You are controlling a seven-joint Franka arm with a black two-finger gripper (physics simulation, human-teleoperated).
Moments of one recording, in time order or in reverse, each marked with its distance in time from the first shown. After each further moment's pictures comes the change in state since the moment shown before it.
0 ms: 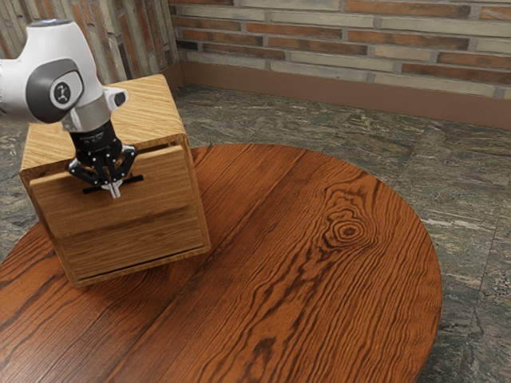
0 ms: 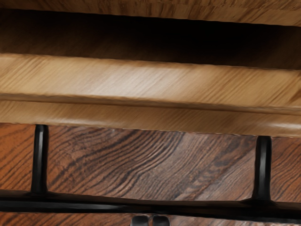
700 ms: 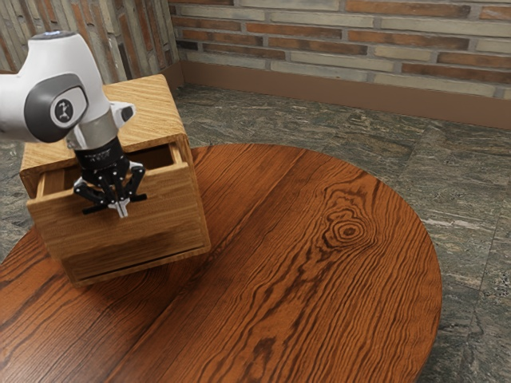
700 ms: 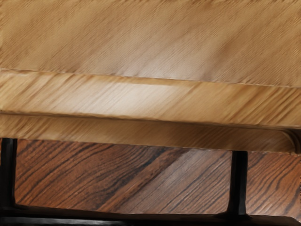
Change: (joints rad) arm -0.014 -0.143 -0.059 -0.132 -0.084 -0.007 -0.035
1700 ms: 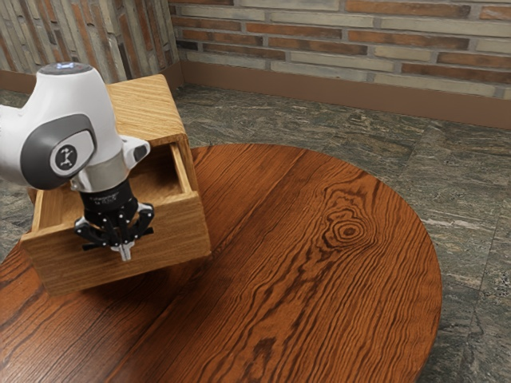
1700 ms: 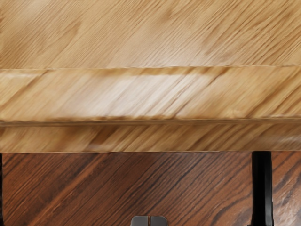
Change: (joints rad) arm -0.081 -0.235 -0.085 -0.186 -0.071 -0.056 -0.030
